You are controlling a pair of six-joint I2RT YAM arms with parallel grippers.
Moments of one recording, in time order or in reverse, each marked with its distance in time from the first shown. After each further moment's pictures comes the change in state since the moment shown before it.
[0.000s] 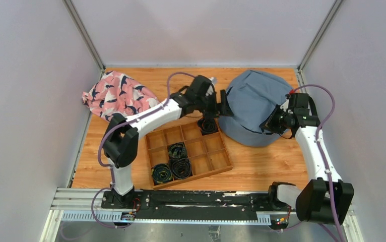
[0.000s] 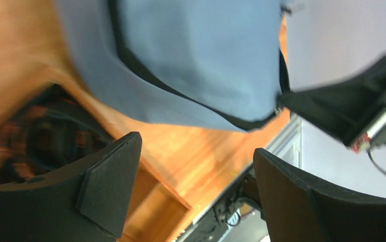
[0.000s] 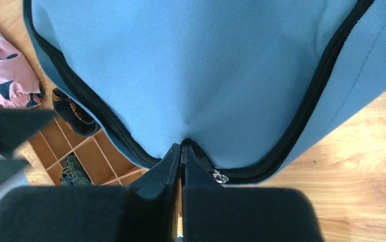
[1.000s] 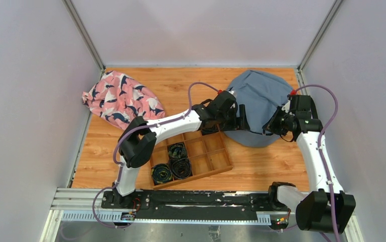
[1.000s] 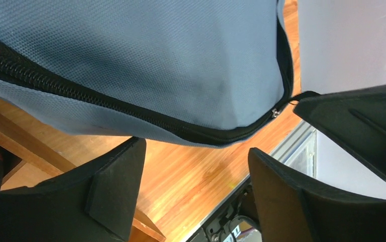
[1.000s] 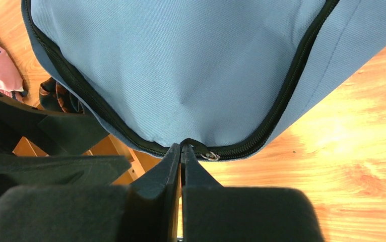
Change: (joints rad) left arm -0.243 0.127 0.069 0.054 -0.183 -0.082; right arm 0.013 -0.058 0.003 -0.040 0.060 -0.045
